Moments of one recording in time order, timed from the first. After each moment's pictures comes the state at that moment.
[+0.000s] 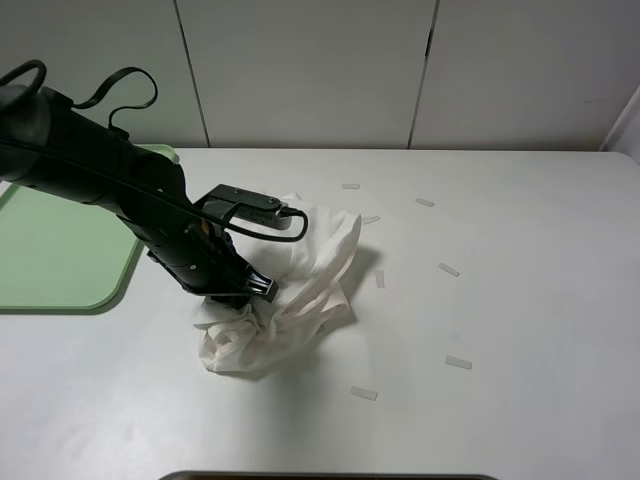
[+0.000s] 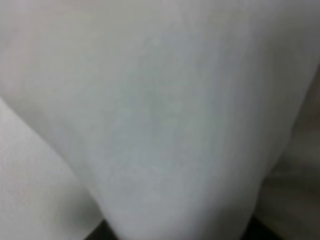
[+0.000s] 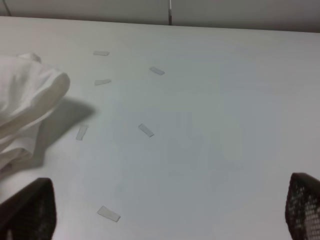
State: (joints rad) left arm -0.62 1.89 -0.87 -0.11 0.24 -0.09; right arm 0.20 -0.01 -0.50 0.01 1.02 0.08
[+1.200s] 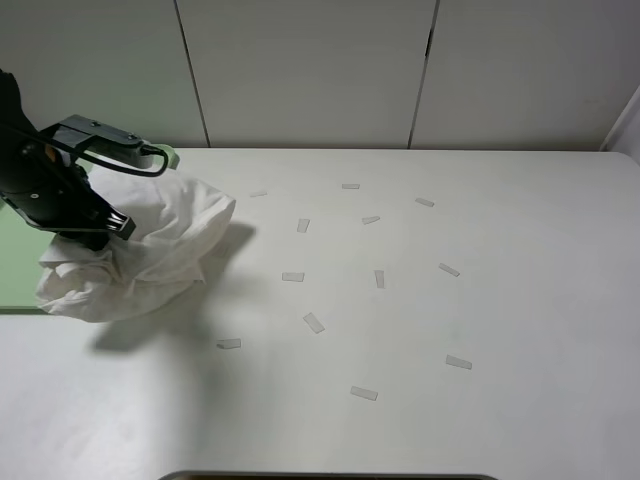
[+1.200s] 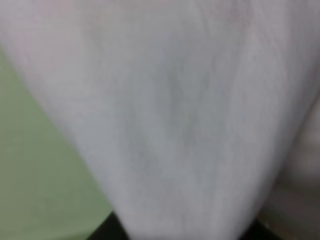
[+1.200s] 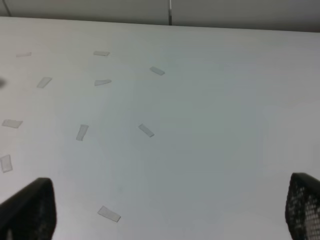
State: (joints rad) left arm -0.27 1.64 -0.87 0.20 0.51 -0.03; right arm 0.20 -0.01 -0.50 0.01 1.02 0.08
